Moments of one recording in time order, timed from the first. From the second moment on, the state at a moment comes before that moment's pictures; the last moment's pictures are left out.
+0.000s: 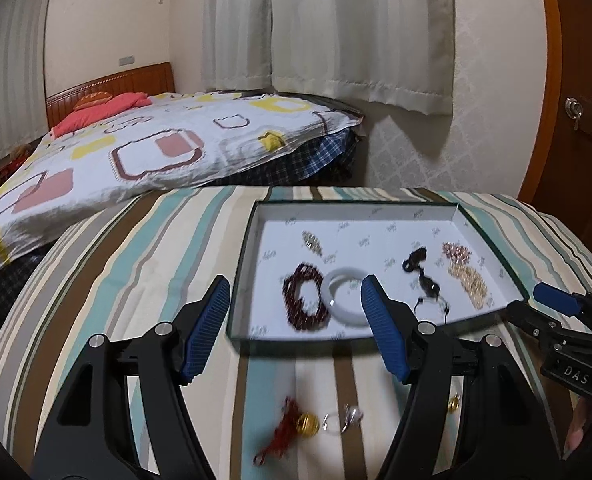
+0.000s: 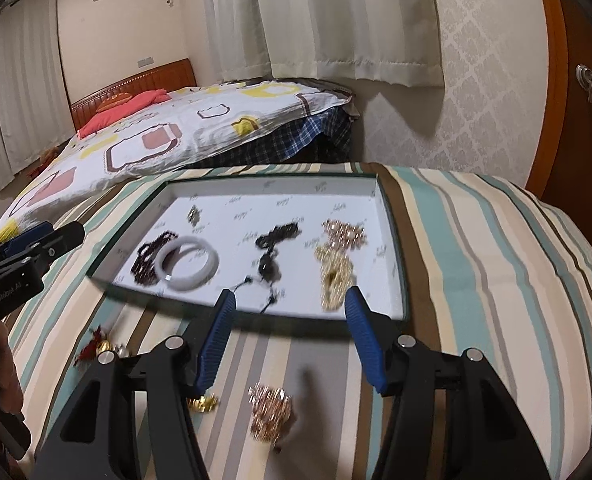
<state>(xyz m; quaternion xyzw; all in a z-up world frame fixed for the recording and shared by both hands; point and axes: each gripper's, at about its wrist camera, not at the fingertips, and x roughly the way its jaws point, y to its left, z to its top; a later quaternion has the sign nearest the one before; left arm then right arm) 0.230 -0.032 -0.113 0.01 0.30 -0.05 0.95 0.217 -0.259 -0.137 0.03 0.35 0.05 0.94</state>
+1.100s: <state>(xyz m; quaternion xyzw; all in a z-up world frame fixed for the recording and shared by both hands) 0.194 -0.001 -0.170 0.00 0.37 -0.02 0.93 0.189 -0.243 -0.191 -0.01 0.42 0.06 0.91</state>
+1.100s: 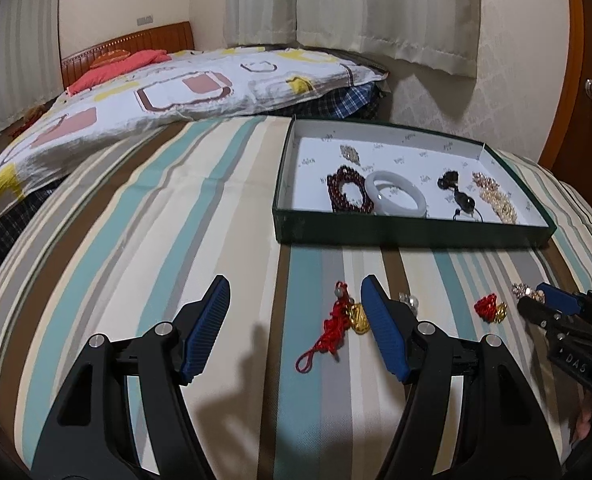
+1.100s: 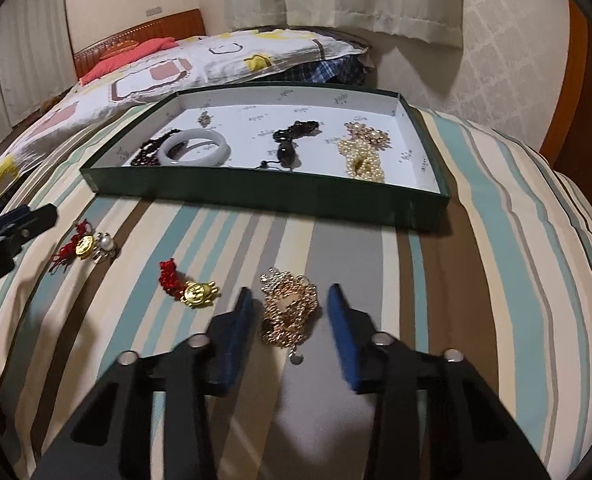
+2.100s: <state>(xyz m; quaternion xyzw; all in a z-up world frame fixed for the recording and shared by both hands) 0.213 -0.014 -0.192 -0.01 0.43 -0.06 0.90 0.190 -0.249 -0.191 0.02 0.42 0.07 0.91</state>
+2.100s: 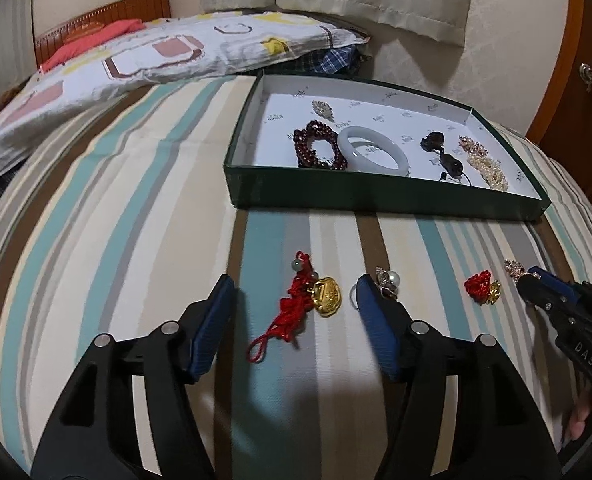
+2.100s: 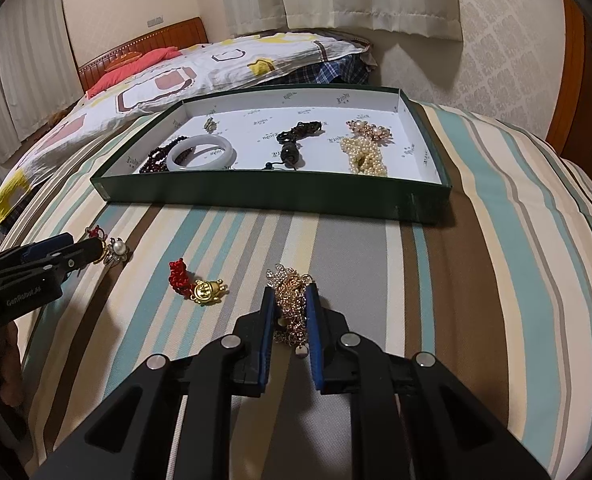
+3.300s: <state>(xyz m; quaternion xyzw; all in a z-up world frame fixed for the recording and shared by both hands) 0.214 -0.007 -0.193 -0.01 0.43 -0.06 0.90 0.191 -0.252 -0.193 0.03 0.42 0.08 0.91</state>
